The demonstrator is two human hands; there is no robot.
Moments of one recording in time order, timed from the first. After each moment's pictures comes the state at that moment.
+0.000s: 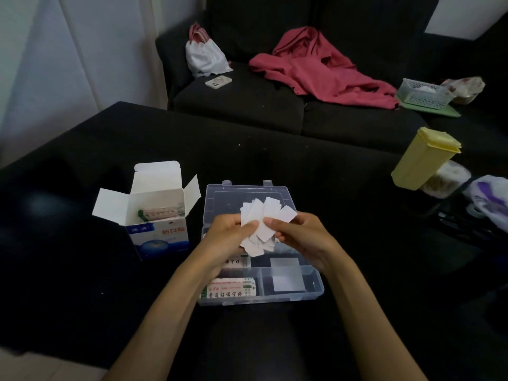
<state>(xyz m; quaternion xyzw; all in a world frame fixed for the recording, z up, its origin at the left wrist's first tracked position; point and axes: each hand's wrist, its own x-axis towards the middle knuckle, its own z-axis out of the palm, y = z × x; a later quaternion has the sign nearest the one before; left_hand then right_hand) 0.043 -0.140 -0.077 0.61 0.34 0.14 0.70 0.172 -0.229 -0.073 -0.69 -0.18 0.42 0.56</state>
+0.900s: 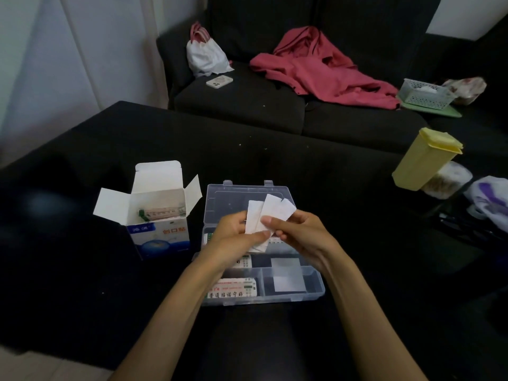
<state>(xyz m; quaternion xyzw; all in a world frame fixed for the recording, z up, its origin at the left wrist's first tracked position) 0.046 -0.147 -0.073 0.67 0.33 0.14 0.66 0.172 -0.227 -0.073 -0.66 -0.17 0.44 0.59</state>
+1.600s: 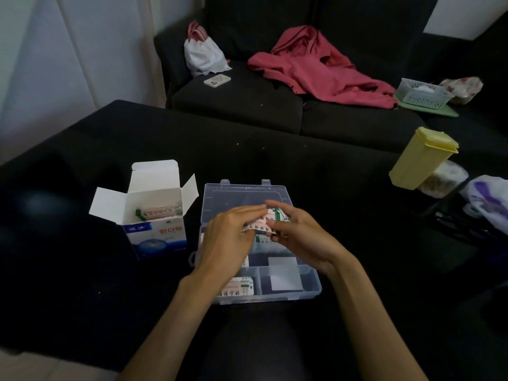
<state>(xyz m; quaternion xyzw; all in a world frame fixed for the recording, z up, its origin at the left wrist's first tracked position) 0.048 -0.149 -0.090 0.84 0.27 0.29 0.37 0.177 -0.233 -0.075 -0.61 -0.26 0.49 0.56</state>
